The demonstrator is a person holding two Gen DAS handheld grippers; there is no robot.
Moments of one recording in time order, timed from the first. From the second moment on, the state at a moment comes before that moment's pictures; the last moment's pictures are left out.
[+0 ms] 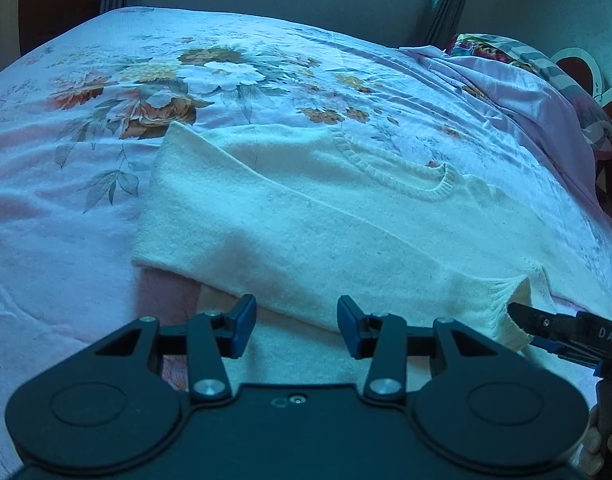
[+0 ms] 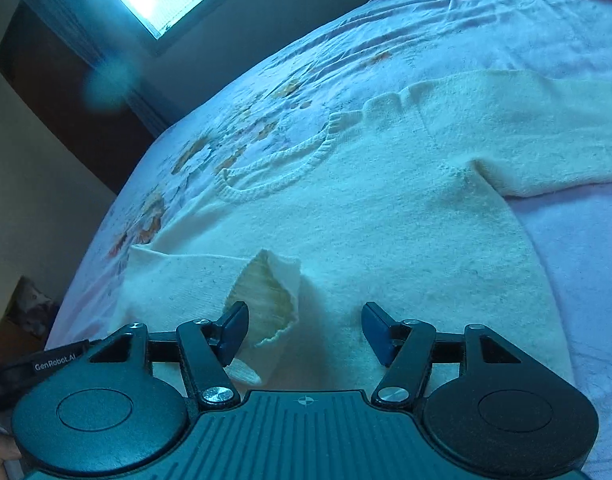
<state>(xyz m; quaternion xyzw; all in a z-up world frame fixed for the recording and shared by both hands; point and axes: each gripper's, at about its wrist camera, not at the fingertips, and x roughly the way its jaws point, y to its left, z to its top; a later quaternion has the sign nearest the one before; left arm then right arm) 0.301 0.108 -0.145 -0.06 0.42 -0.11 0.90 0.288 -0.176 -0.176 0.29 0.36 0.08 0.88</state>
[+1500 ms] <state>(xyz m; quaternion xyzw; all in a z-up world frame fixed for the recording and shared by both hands) 0.349 0.043 -0.169 -0.02 0.43 -0.11 0.90 0.293 -0.208 -0.188 0.18 0.36 -0.01 0.92</state>
